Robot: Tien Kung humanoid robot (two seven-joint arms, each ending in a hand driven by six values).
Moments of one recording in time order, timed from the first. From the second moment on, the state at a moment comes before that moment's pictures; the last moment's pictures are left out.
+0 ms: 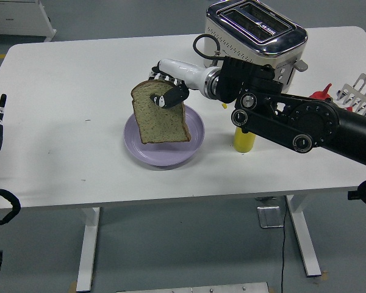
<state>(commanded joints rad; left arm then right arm) -0.19 0.10 -1.72 -1.28 0.30 0.02 -0.09 1.20 -0.11 0.35 1.08 -1.24 0.05 -0.29</state>
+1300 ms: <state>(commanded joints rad) -0.20 0.10 -1.72 -1.28 0.30 0.02 -0.09 1.17 -0.06 0.33 0.98 -1.16 0.05 -0.27</state>
